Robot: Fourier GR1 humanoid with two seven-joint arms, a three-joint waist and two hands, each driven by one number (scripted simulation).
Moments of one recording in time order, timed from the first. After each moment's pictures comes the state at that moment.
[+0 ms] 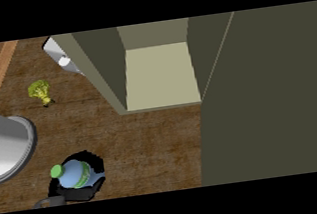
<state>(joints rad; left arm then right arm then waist) -0.21 0.21 0.00 -0.55 0.07 -0.70 -0.73 0.64 -0.05 0.26 -2.19 -0.21 0.22 -0.19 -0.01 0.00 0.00</state>
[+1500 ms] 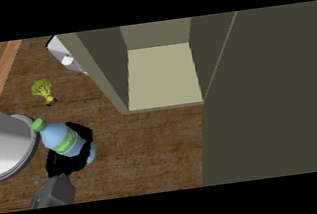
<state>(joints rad) -0.24 0.11 0.21 -0.78 0.46 -0.51 -0.40 0.60 -0.06 0.28 -2.15 -0.20 0.20 -0.20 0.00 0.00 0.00</state>
